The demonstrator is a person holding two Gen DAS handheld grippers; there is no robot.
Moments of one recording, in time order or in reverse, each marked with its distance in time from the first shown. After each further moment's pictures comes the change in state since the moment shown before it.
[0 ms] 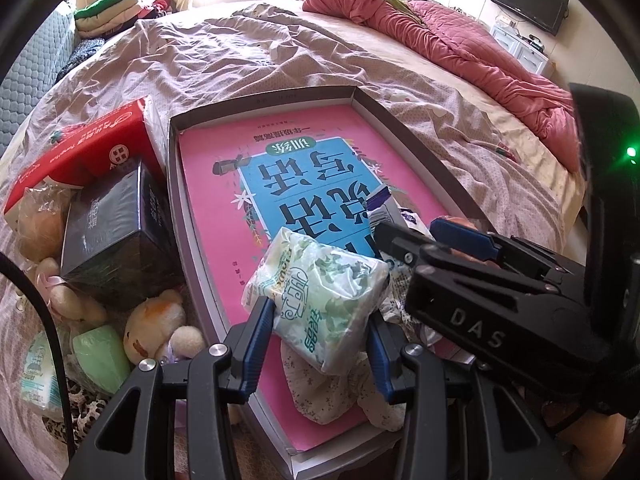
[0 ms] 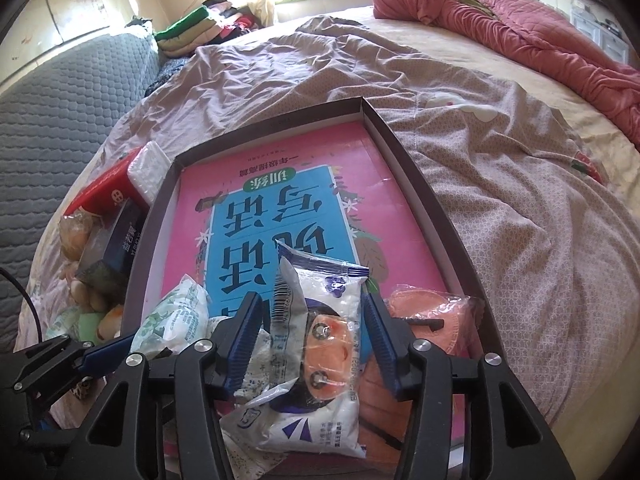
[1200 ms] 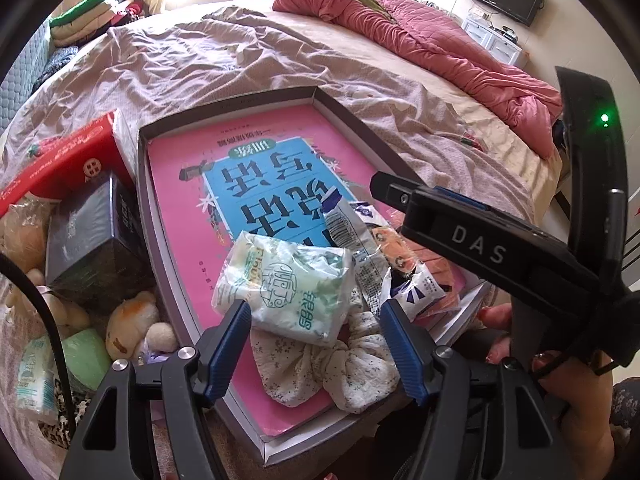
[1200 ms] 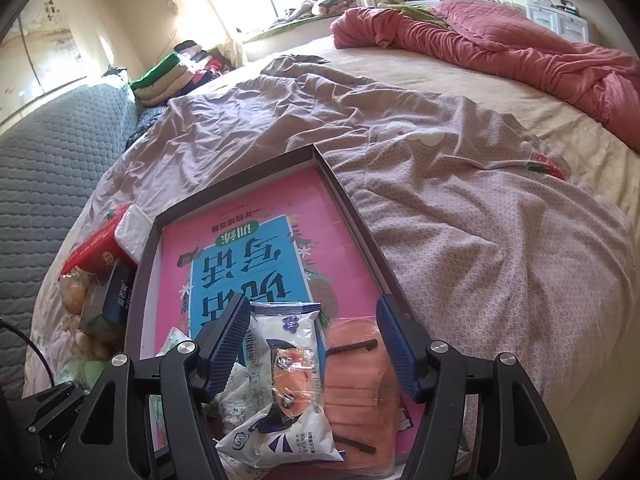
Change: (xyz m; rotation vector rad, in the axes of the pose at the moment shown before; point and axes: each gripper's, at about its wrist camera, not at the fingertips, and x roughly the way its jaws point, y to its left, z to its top) left arm -0.014 -0.016 -0.002 0.058 0.007 -0.077; right arm -0.027 -0.028 0.006 0.120 -0.116 -0.040
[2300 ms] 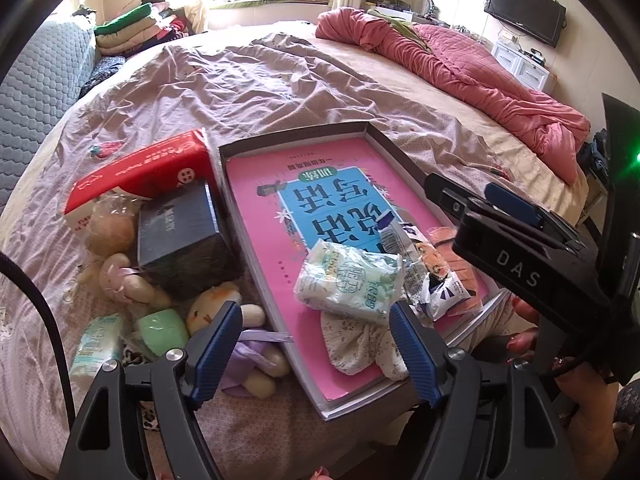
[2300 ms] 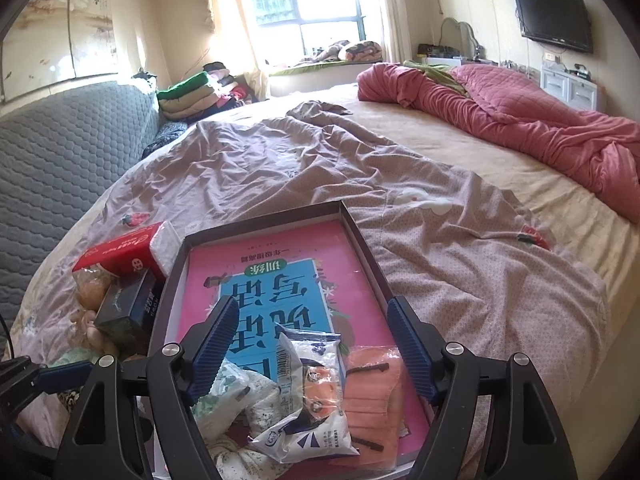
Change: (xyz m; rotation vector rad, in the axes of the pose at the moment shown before) left arm -0.053 0.024 -0.014 -0.059 -0.091 0.137; right arm -0.046 0.038 -0.003 -0.162 -0.177 -0.033
